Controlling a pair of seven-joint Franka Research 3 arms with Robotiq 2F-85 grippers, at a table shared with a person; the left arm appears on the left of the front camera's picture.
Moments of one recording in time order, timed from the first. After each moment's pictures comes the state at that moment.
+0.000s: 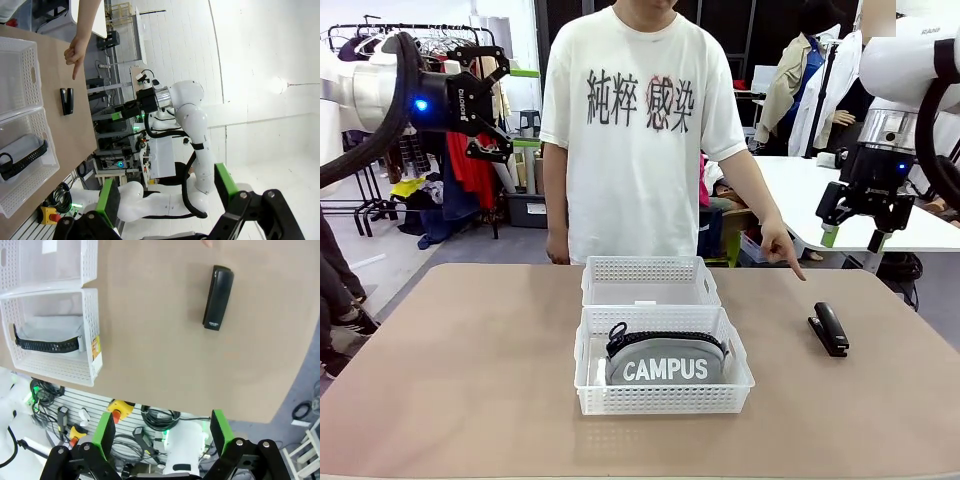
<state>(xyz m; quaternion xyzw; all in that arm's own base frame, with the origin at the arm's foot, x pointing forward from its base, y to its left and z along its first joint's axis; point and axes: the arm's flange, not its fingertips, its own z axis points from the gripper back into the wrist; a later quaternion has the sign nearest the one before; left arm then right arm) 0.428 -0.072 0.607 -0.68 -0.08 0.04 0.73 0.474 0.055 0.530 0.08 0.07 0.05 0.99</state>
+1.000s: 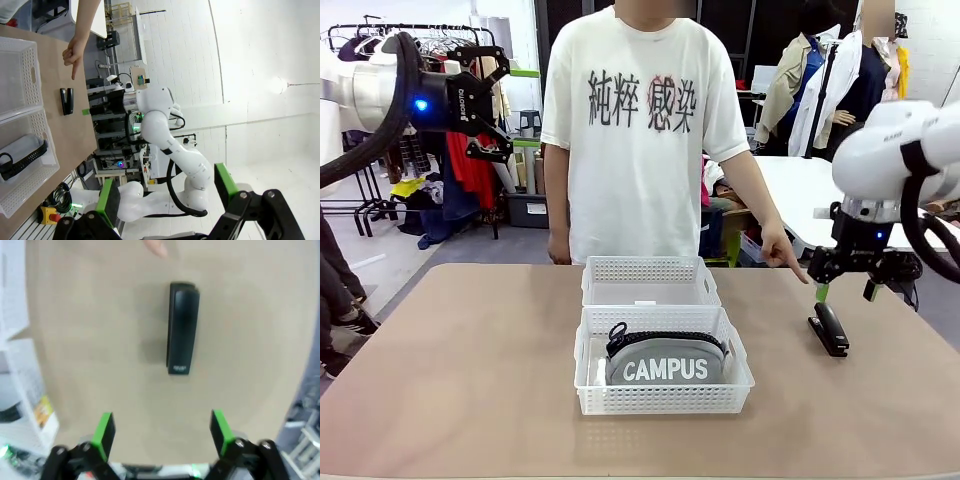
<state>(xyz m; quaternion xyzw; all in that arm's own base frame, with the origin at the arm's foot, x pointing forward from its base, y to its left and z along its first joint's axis) 0.428 -0.072 0.607 -0.68 -0.08 0.04 0.73 0.478 0.044 0.407 0.00 0.00 0.00 1.00</state>
